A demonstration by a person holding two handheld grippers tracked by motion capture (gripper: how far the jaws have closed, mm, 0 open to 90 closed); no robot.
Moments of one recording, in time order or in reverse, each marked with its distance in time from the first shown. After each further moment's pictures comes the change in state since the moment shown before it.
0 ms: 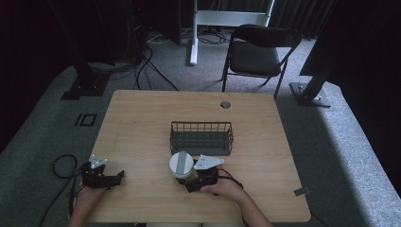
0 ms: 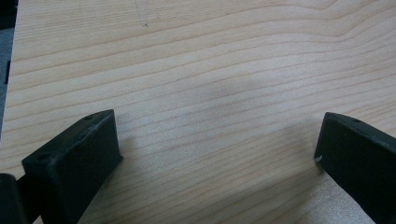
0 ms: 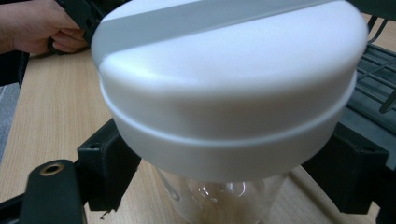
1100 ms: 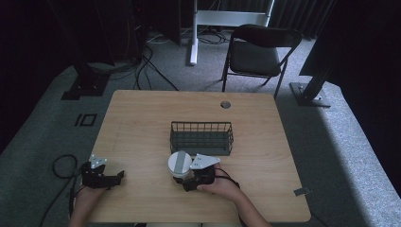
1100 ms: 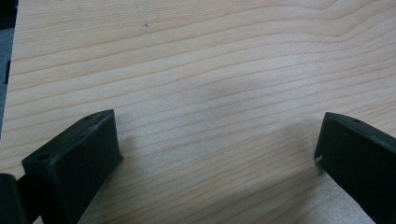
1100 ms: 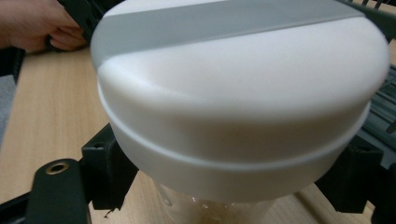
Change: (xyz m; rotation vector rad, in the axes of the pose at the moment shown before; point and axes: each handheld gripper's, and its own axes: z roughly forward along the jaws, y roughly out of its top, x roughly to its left) left arm 0.000 0.000 0.000 0.000 0.000 0.000; right arm 0.005 0.010 0.005 0.020 -0.007 -0.035
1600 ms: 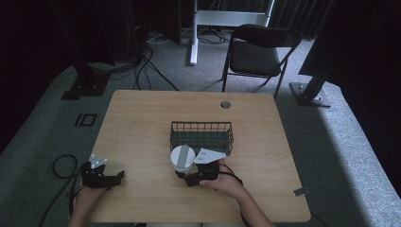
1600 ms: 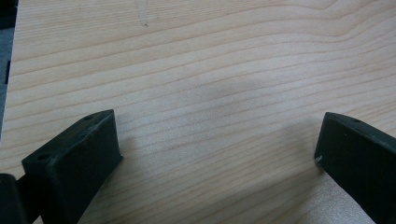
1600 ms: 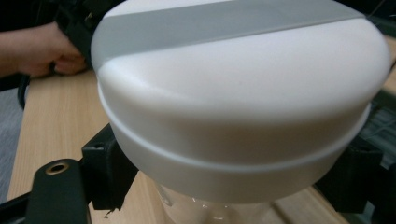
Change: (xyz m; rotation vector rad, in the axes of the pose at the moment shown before) left arm 0.000 0.000 0.000 0.000 0.000 0.001; right arm -0.006 0.020 -0.018 -0.040 -0.023 0.019
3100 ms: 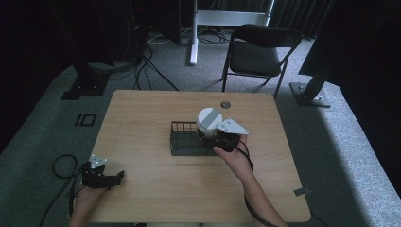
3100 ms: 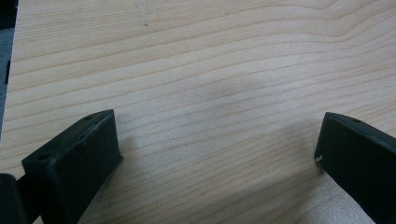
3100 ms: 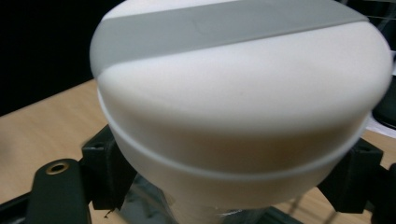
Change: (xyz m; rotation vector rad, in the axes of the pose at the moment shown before) left arm 0.000 0.000 0.000 -0.001 0.000 -0.001; right arm -0.066 0.053 -0.042 -0.136 -0.466 0.116
